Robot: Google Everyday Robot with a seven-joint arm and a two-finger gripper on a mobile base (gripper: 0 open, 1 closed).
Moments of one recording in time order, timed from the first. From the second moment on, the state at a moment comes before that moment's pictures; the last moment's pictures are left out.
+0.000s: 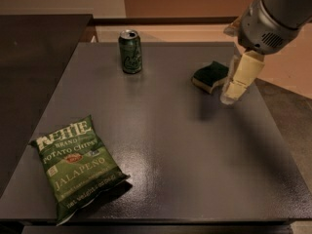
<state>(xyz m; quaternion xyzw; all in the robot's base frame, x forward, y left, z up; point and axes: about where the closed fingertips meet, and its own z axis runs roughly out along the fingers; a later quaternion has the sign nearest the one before) 0.520 -0.166 0.956 -0.62 0.75 0.01 0.23</state>
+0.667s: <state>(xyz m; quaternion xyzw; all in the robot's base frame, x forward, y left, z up) 0.582 -0.124 0.939 -0.59 0.75 0.06 0.29</state>
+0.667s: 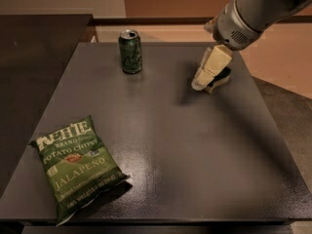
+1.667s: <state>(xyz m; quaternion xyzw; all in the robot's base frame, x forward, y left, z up) 0.662 -0.045 0.920 -0.55 0.74 0.16 0.37</state>
